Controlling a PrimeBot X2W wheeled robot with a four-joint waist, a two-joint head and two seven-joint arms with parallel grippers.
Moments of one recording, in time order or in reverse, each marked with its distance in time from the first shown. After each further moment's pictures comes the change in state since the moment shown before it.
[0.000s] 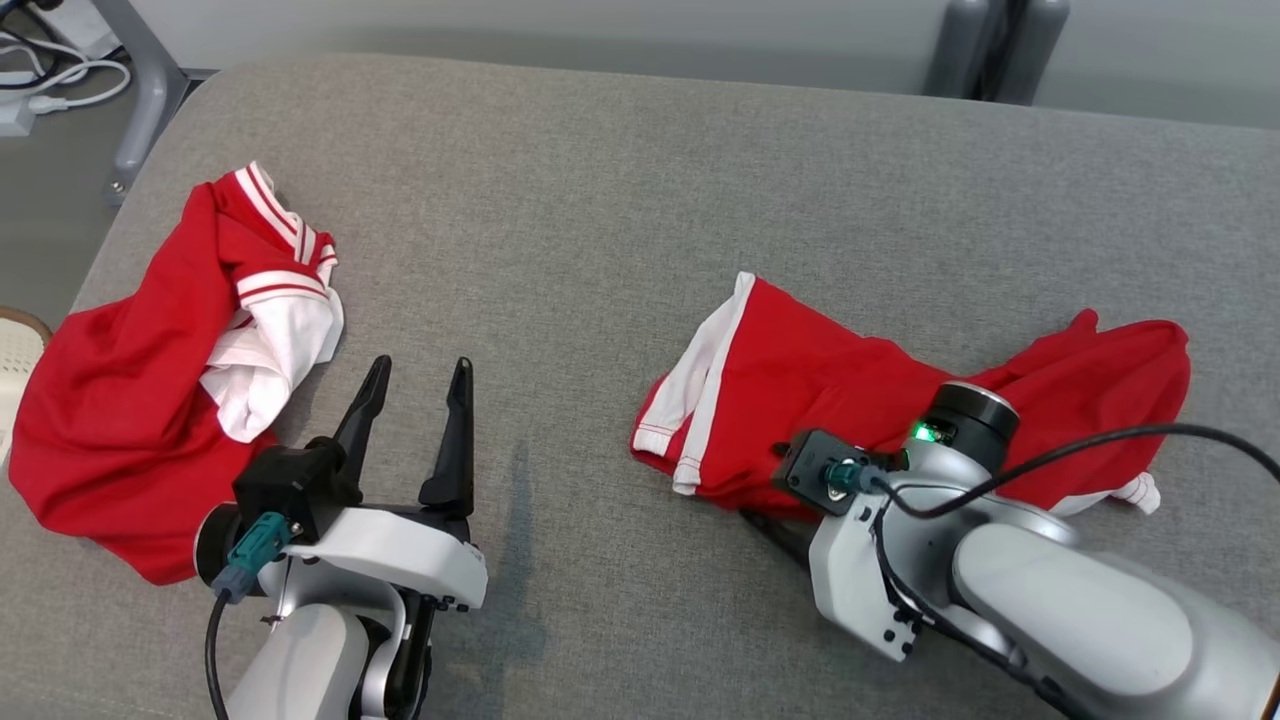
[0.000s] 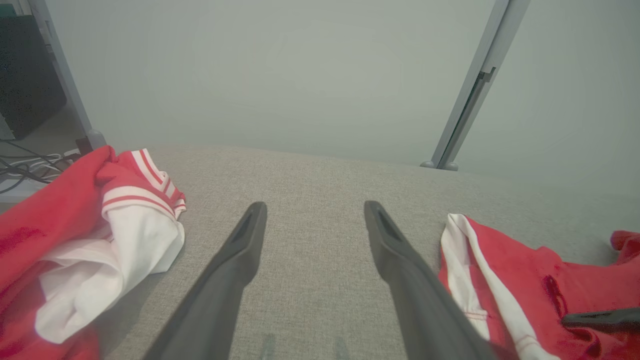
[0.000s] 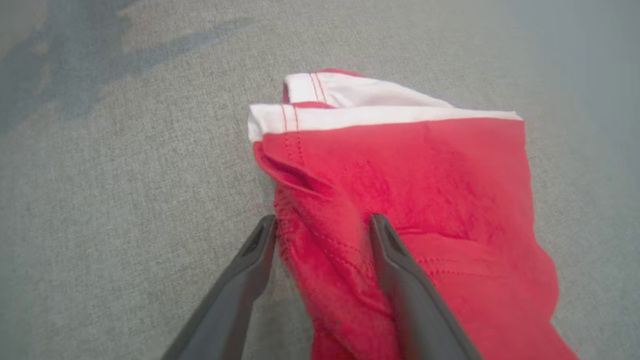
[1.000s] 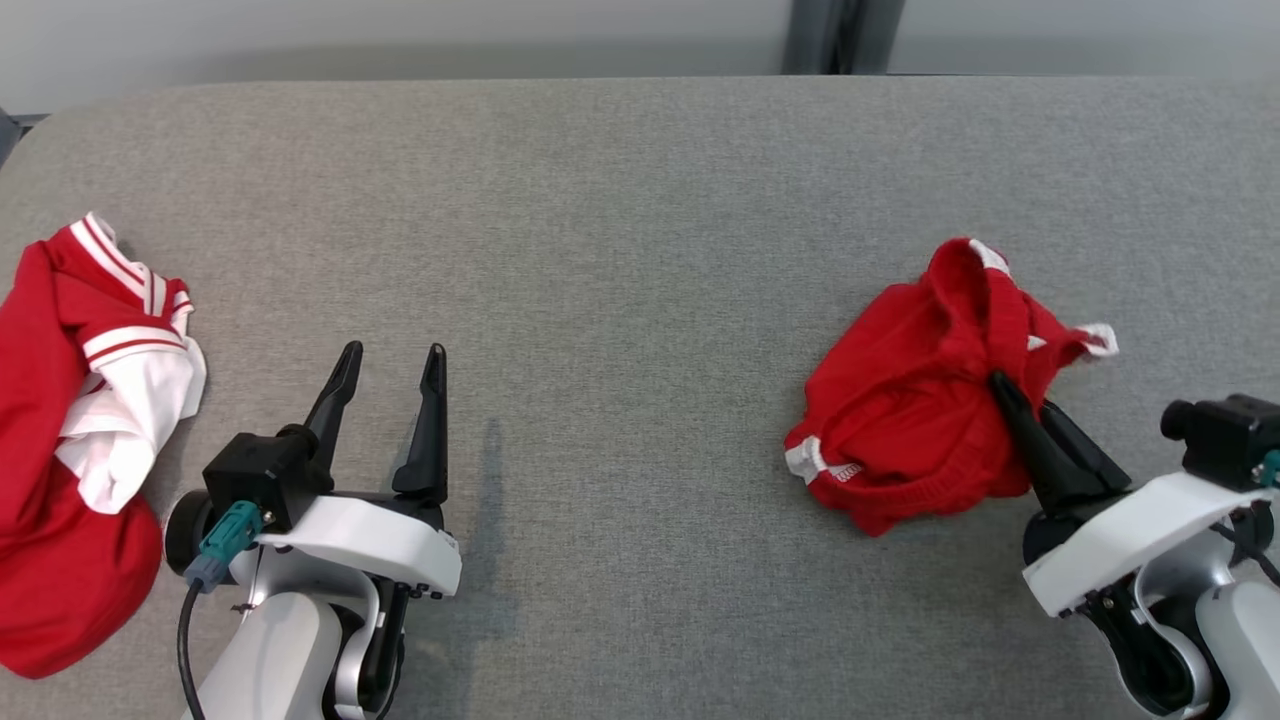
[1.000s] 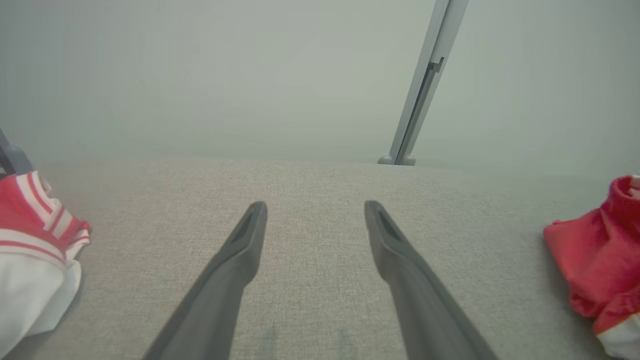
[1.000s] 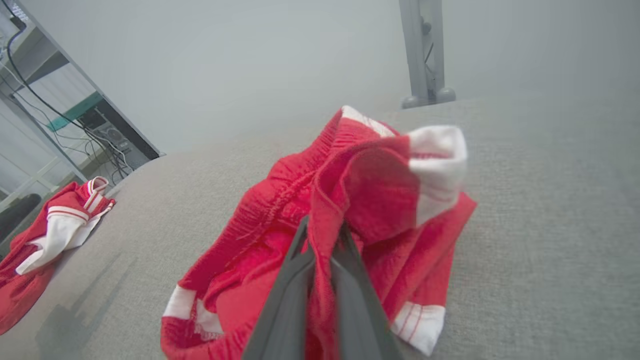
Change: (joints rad) left arm -0.023 0.038 0.008 0.011 -0.008 0.006 -0.009; right arm 0.509 0.102 -0.850 -0.179 0.261 0.000 -0.262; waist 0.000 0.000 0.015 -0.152
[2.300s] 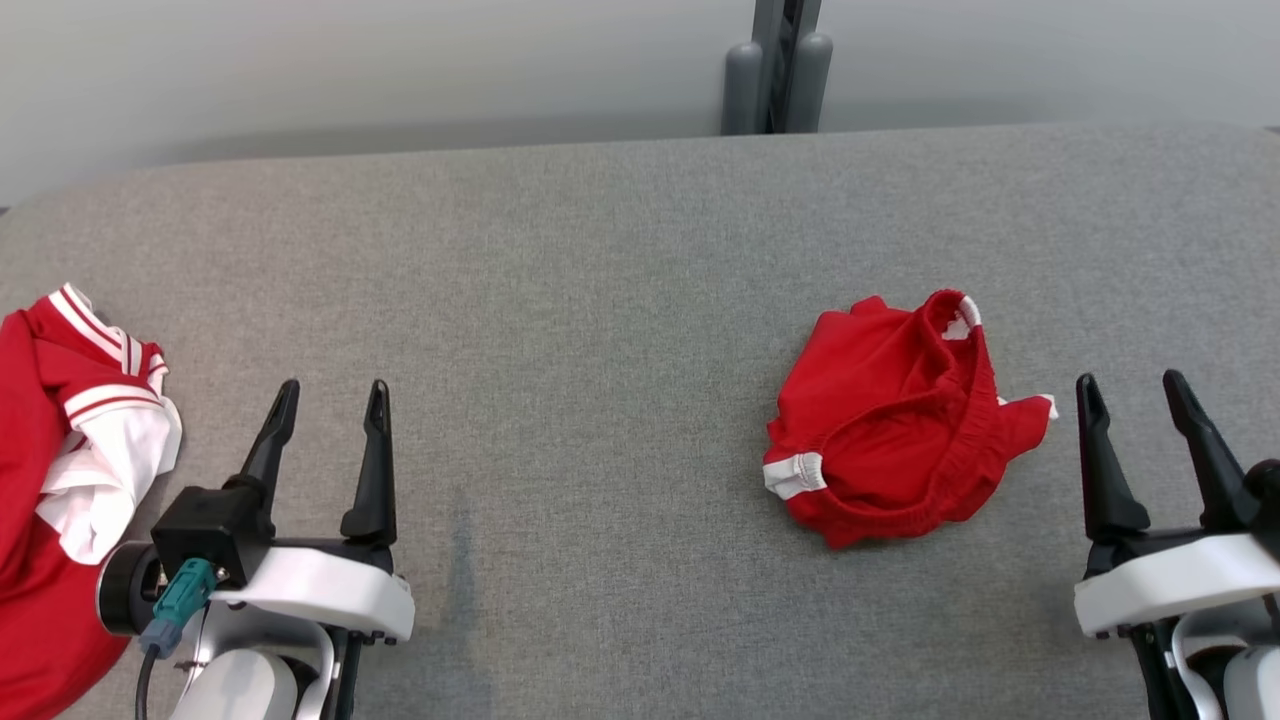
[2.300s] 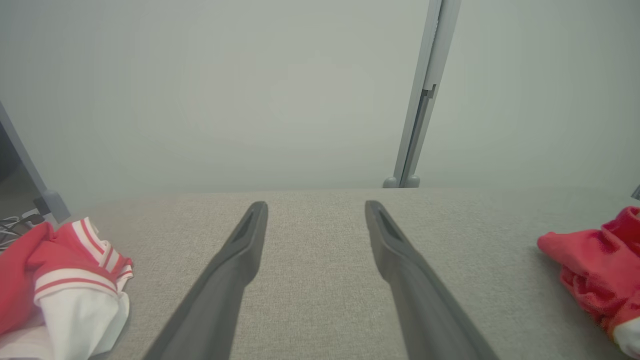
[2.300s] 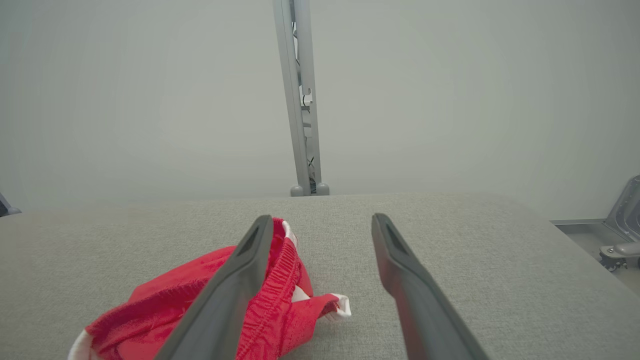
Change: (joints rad) left arm 0.110 0.087 0.017 -0.135 0.021 0.088 0.015; right arm 0.127 0.225 -0.330 -0.064 -0.477 0.000 -0.114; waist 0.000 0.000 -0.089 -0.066
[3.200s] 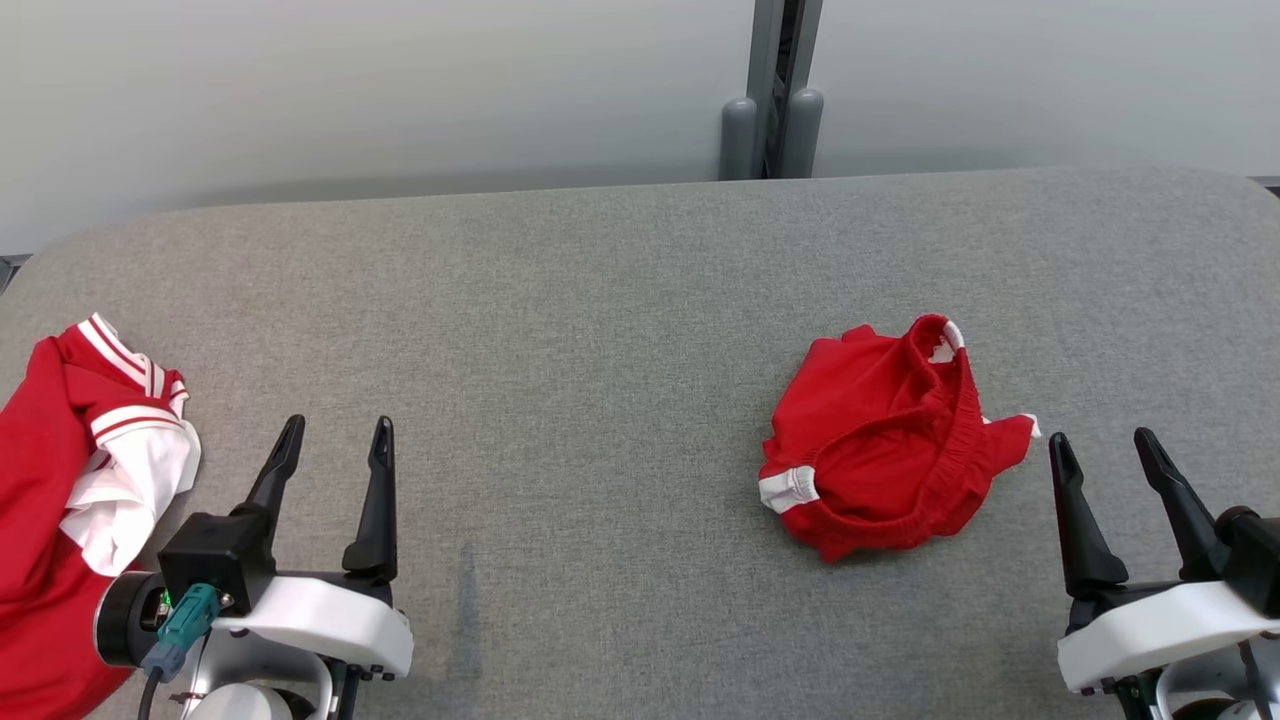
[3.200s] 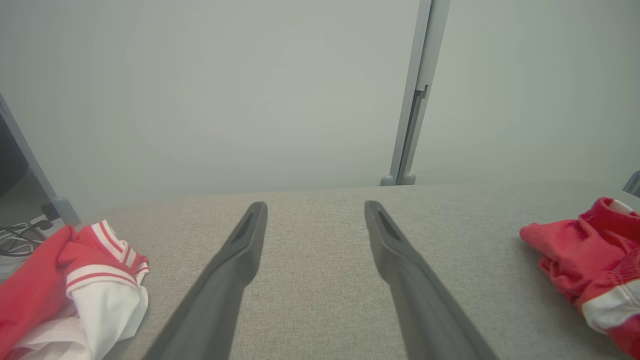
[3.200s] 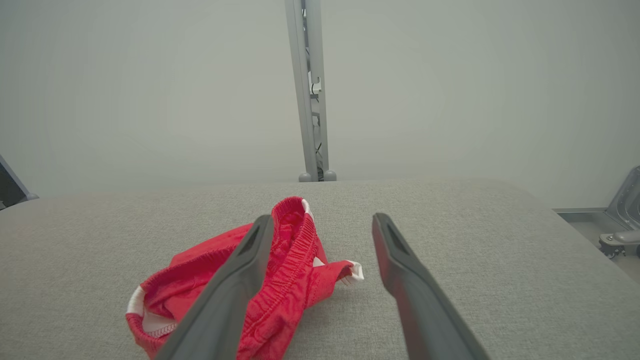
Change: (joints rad) left arm 0.064 0.035 -0.016 -0.063 0.001 0.031 0.052; right arm 0.108 0.035 0.008 -0.088 -0.025 0.000 0.083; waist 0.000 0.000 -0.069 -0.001
